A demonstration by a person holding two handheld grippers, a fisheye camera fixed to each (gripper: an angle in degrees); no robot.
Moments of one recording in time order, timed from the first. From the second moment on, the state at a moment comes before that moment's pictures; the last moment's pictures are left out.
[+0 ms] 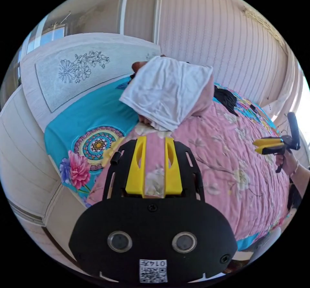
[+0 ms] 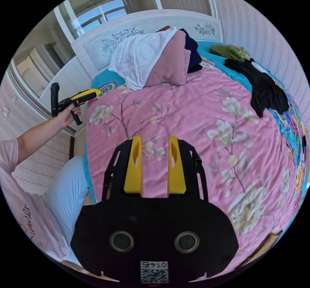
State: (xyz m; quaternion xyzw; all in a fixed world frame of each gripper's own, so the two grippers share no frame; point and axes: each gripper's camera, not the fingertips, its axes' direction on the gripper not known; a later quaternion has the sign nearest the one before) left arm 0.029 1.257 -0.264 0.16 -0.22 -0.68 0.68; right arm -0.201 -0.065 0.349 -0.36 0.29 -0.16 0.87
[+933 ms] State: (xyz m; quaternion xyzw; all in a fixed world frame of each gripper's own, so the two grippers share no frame) left arm 0.253 1.020 -0.360 0.36 0.14 -0.45 0.81; right arm -0.273 0.103 0.254 -0.29 0.28 0.06 0.91
